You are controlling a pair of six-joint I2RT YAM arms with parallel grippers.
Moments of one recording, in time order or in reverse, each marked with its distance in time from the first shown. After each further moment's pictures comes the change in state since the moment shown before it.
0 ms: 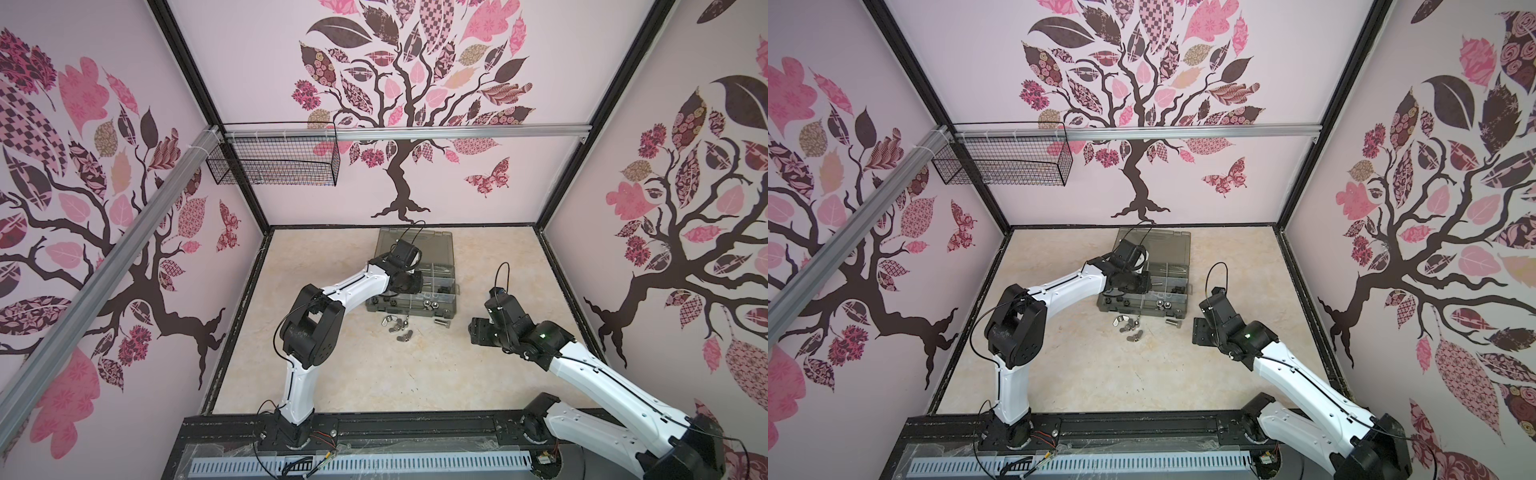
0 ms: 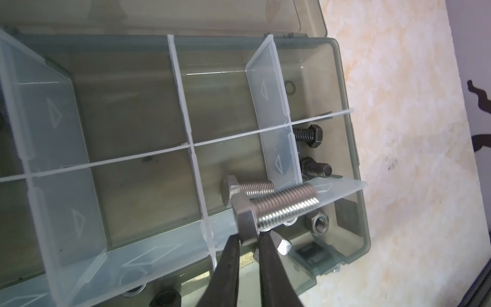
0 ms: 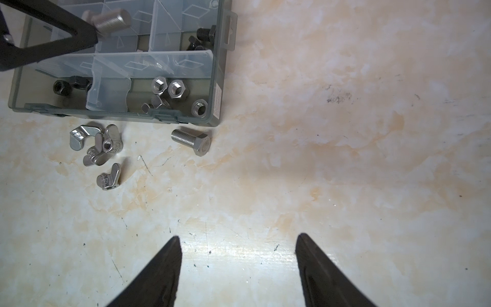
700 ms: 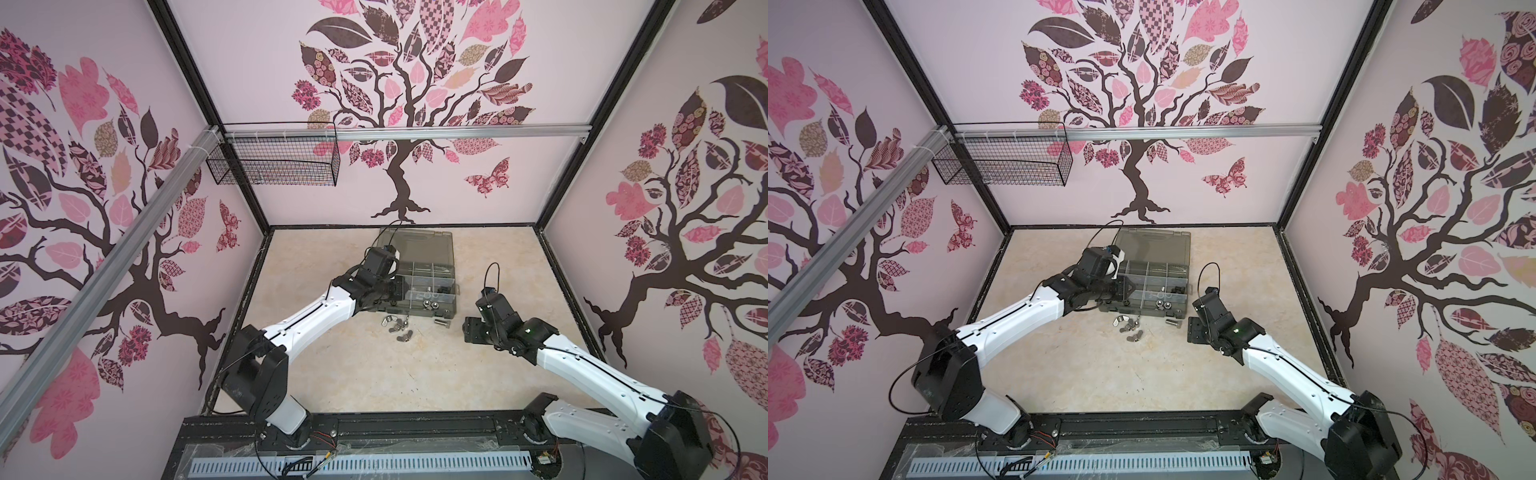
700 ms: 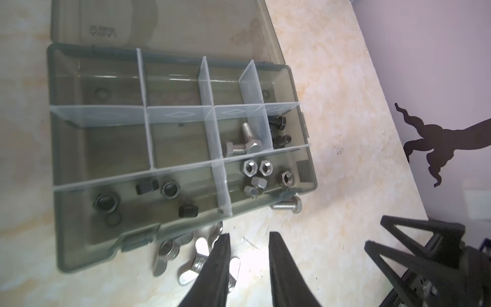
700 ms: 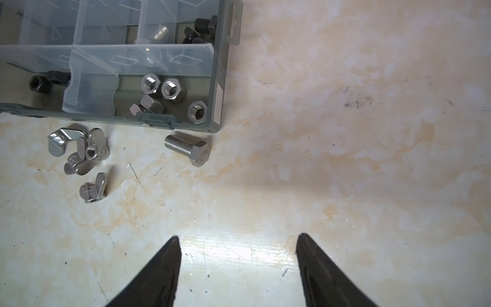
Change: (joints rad) left arm 0.001 -0.508 -0.414 0.090 -0.038 -0.064; right arm 0.000 0.126 -0.043 0.145 0.000 -0.011
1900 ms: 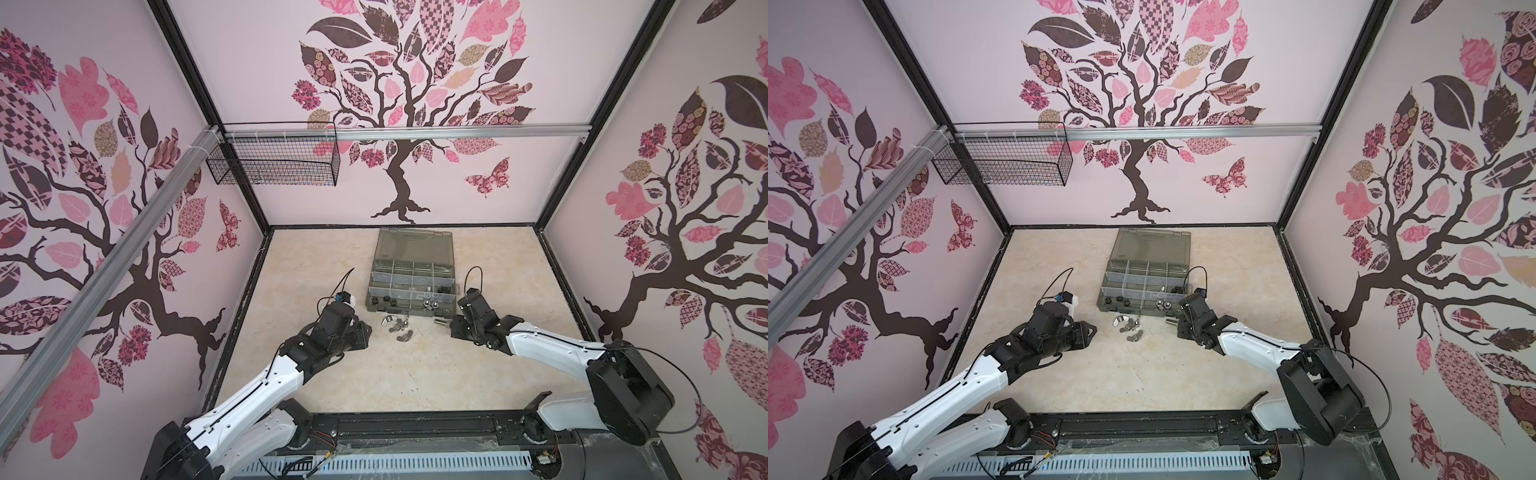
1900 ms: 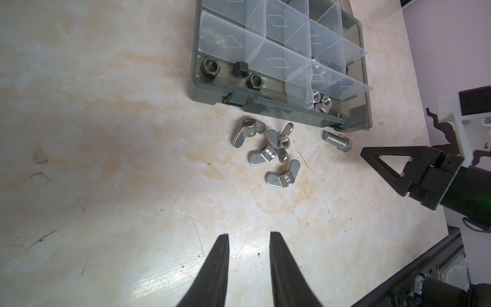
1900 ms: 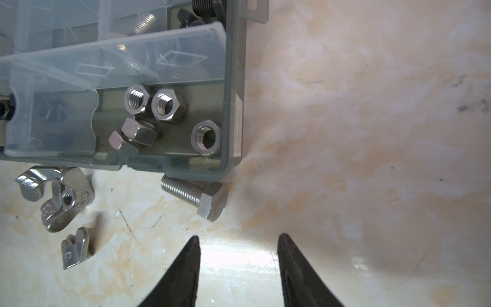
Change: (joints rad) left arm 0.001 -0.582 -0.556 -0.048 -0.102 -0.174; right arm 0.014 0.295 -0.050 0.349 -0.035 0.102
